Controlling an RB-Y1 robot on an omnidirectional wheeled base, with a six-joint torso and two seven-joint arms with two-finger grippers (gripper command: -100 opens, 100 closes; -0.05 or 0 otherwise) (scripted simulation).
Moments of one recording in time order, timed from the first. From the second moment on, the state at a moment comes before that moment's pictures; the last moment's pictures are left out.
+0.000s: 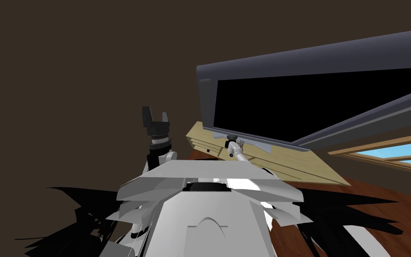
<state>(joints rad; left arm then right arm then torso) 0.47 0.04 -0.03 -2.38 0.03 -0.54 -0.02 -0.16 -0.35 0.28 -1.17 1.12 0.62 0.32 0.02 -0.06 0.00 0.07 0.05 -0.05</state>
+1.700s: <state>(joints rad) 0.47 0.04 -0.03 -2.38 0.03 -0.54 -0.02 0.01 -0.26 0.32 -1.05 1.27 0.63 0.23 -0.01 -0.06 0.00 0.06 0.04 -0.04</state>
